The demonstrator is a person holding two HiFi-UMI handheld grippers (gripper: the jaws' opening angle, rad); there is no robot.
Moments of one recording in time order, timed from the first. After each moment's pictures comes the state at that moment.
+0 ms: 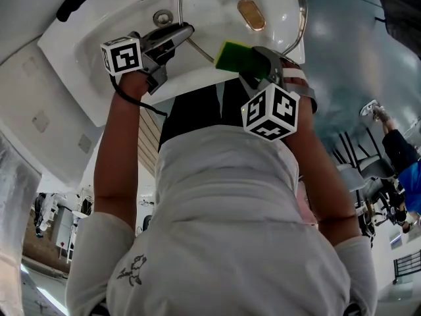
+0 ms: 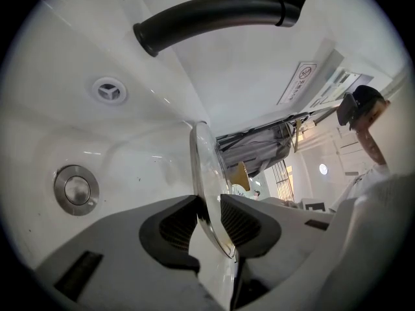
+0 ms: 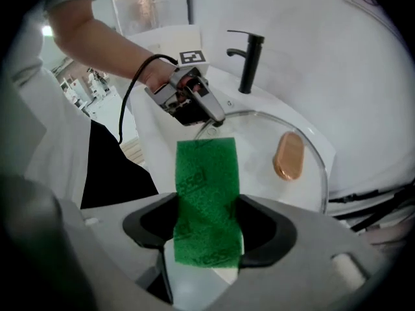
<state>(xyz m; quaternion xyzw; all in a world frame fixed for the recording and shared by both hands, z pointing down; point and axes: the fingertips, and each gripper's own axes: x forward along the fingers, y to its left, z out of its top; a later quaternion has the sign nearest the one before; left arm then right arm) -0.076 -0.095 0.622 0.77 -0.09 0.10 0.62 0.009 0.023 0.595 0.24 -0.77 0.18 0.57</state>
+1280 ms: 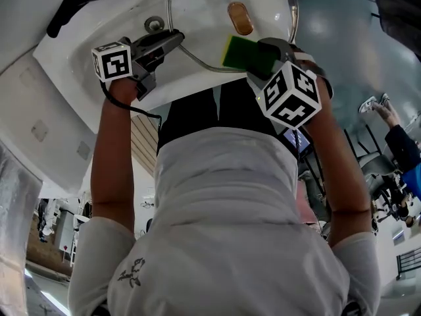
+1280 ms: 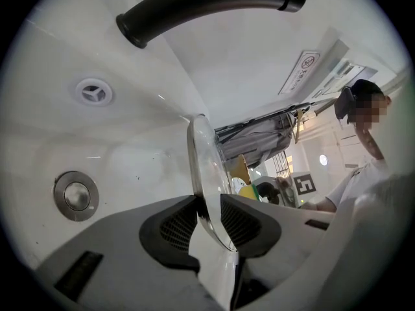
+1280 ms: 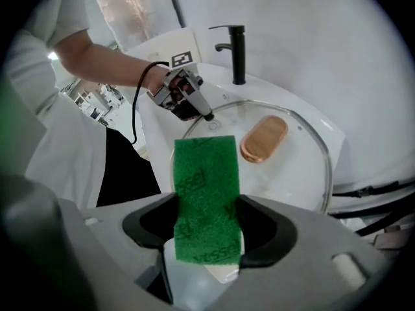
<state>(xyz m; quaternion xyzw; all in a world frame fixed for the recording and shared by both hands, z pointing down) -0.069 -0.094 0.618 0.78 -0.06 0.14 0.61 0.051 0.008 0.587 0.17 -0.77 0.25 0.56</state>
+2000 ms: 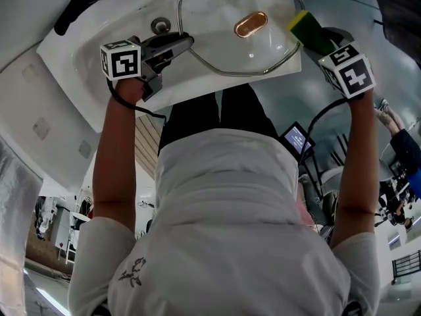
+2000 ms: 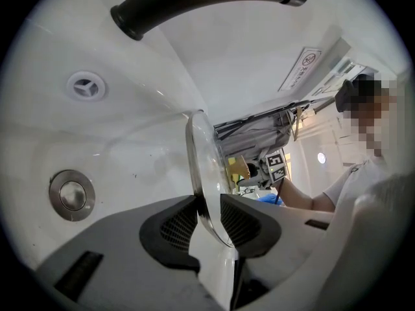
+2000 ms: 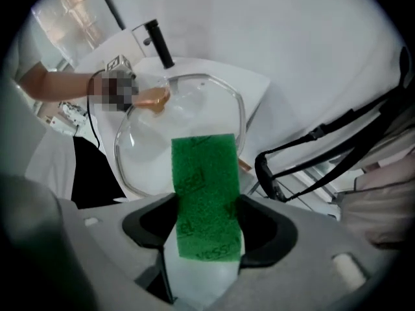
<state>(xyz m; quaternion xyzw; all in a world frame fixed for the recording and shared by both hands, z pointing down) -0.065 -0.091 0.617 0.78 -0.04 0.14 0.61 0.206 -0.040 0.599 0.28 -0.69 0.33 0.58</state>
